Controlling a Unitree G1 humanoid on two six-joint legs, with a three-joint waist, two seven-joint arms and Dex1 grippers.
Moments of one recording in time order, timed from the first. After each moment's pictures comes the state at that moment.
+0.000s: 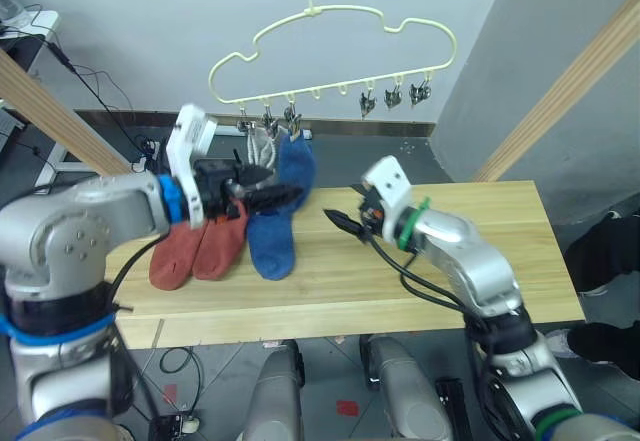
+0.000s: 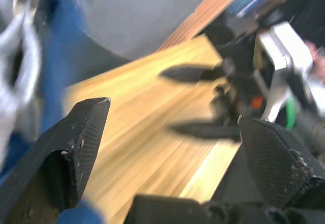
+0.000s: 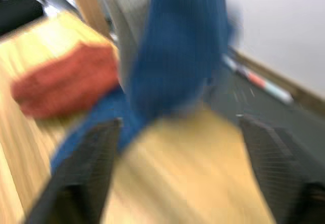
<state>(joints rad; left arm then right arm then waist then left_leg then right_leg) -0.52 0.75 0.27 -0.37 -0.85 1.21 -0.68 -0.50 -0.23 0.19 -0.24 0.14 0.73 0.52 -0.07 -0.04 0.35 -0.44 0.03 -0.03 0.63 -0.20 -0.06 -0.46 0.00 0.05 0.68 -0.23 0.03</state>
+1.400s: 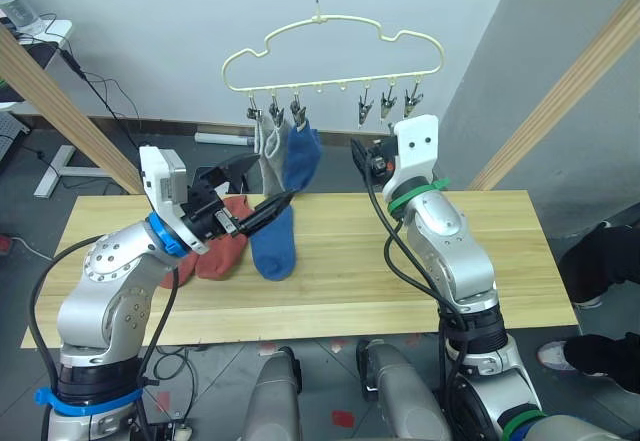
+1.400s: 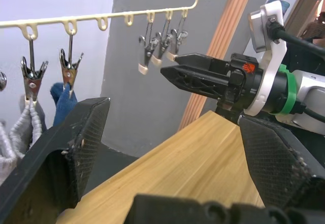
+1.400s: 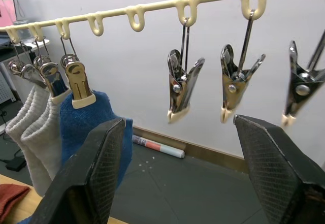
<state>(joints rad) -0.25 0.56 0.24 -0.35 -0.63 0.38 -0.79 -0.59 0.03 0.12 -0.16 0.02 0.47 0.07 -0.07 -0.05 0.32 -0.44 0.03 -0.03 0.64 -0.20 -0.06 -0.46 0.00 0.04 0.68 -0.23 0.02</state>
